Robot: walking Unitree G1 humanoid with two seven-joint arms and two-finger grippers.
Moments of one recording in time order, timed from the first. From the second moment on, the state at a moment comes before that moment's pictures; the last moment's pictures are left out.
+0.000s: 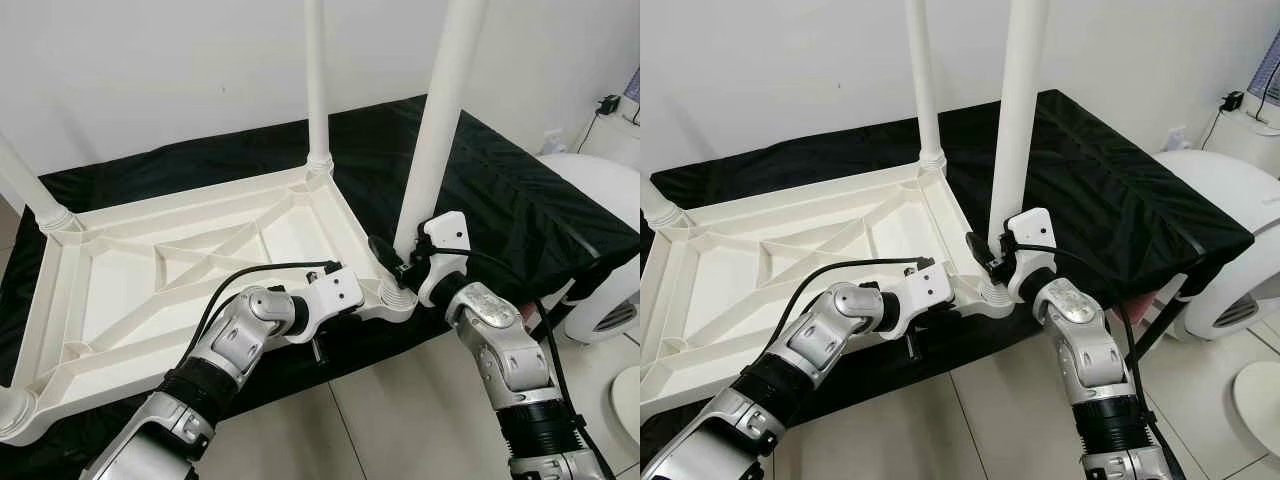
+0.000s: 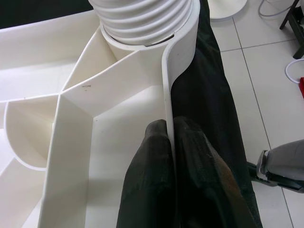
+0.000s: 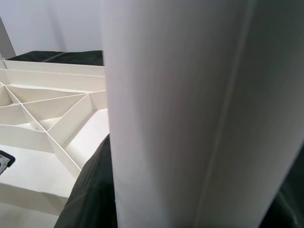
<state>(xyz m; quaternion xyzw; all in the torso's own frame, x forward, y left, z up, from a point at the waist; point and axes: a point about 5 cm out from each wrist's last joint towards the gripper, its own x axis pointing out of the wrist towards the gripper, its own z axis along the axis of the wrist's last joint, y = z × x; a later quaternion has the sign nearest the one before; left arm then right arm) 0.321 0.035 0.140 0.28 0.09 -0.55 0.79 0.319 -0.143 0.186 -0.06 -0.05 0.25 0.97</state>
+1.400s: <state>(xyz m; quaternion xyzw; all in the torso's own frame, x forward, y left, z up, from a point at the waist) 0.320 0.038 0.139 0.28 0.09 -0.54 0.79 0.317 -0.144 0.174 -0.04 -0.07 0.25 0.96</state>
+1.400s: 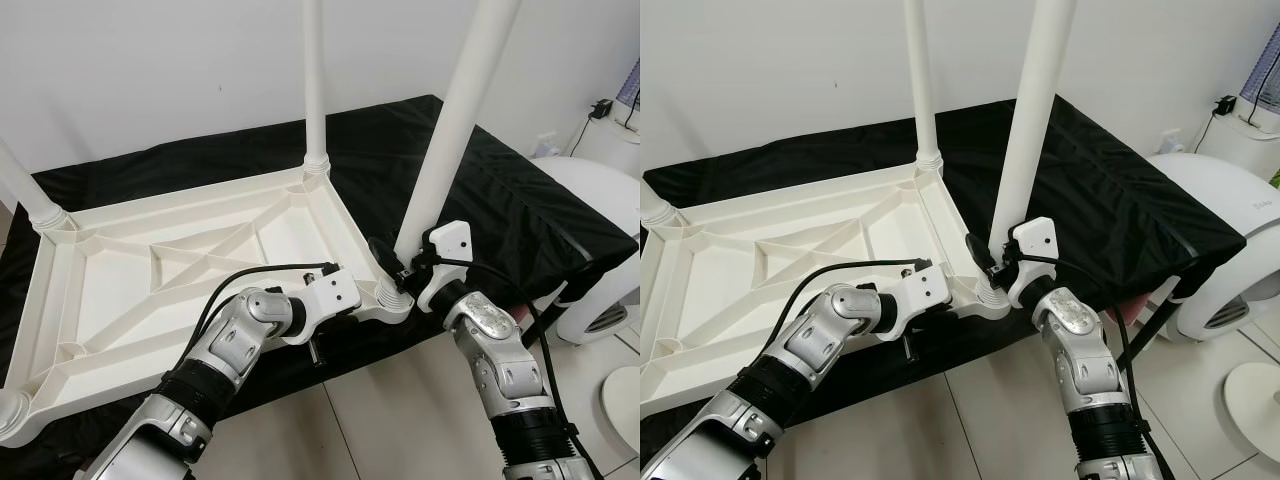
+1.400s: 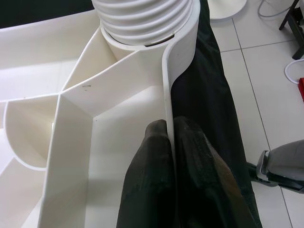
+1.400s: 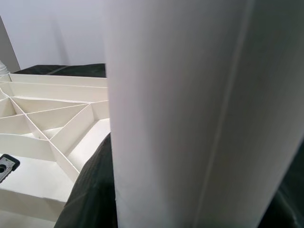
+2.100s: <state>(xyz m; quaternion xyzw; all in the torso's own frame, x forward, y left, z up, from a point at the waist) 0.322 0.040 0.140 0.28 0.10 -0.53 0.79 0.338 -0.140 0.178 -0.04 -0.07 0.29 0.95</state>
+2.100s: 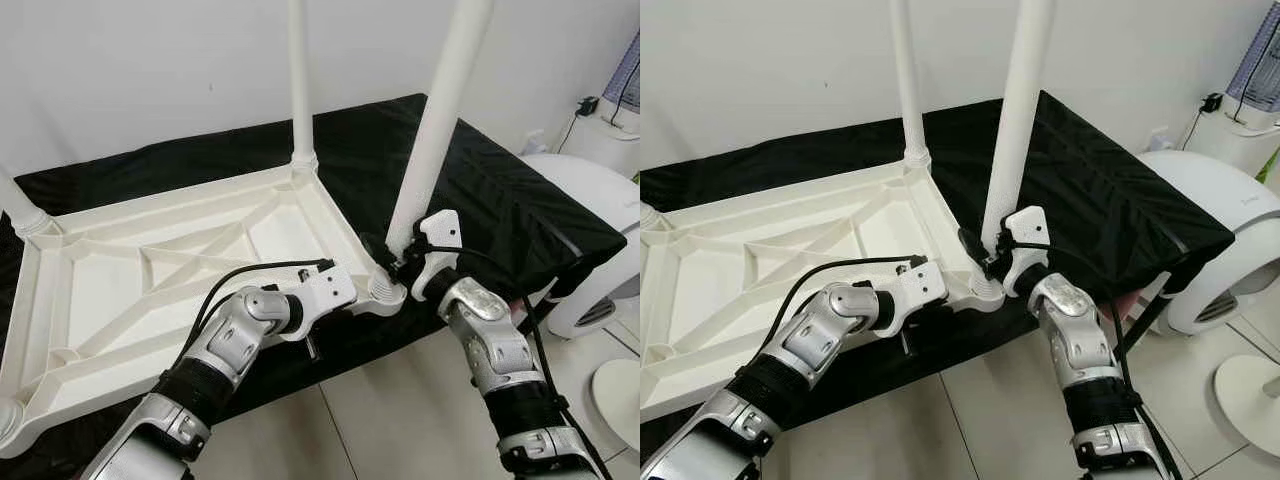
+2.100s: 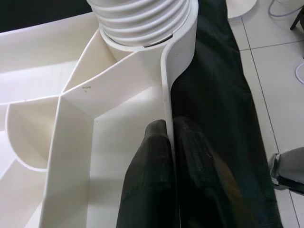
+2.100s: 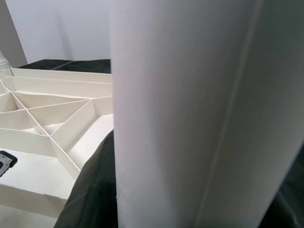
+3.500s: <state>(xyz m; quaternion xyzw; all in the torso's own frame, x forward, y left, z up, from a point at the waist) 0.323 0.043 0.144 0.28 0.09 -0.53 0.80 0.324 -0.124 0.178 -0.01 -0.11 0.22 0.97</state>
